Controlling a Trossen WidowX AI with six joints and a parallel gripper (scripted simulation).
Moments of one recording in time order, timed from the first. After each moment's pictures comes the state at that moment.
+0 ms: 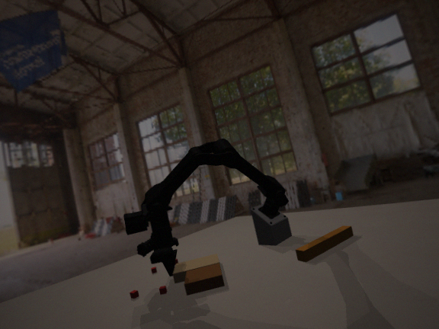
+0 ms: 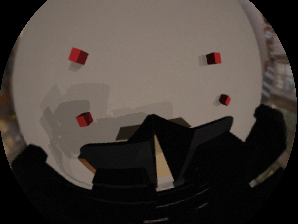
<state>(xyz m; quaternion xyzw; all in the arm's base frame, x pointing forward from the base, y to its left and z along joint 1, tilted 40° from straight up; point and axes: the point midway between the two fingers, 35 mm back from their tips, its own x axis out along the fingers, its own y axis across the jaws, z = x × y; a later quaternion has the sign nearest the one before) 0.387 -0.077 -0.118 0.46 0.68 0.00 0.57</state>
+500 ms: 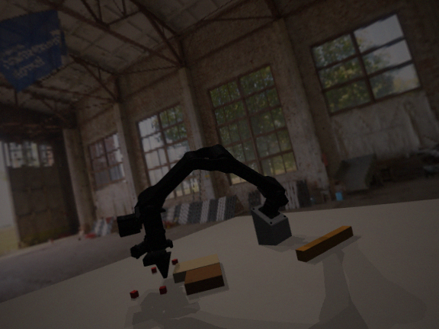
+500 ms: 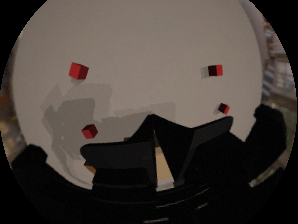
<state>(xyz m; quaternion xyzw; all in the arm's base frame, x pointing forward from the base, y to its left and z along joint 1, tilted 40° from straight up) 0.404 -0.087 -0.125 0.46 0.68 0.00 0.57</state>
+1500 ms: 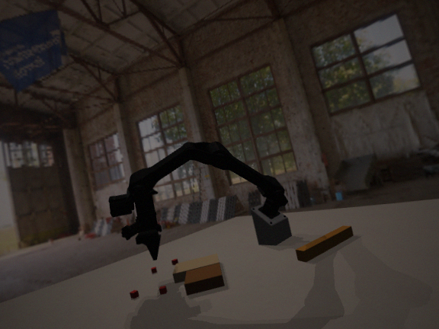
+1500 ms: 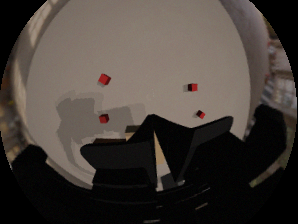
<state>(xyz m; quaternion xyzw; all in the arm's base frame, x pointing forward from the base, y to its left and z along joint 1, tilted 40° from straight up) 0.412 -0.138 -0.086 0.43 0.67 0.04 0.60</state>
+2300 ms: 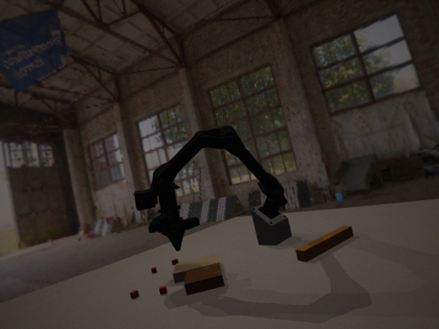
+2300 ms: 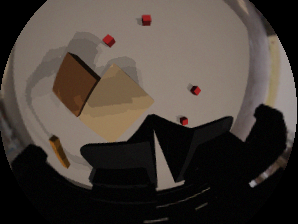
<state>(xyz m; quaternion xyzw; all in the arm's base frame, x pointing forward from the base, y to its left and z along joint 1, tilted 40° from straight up) 0.329 -0.130 -0.085 0.16 0.61 0.30 0.72</state>
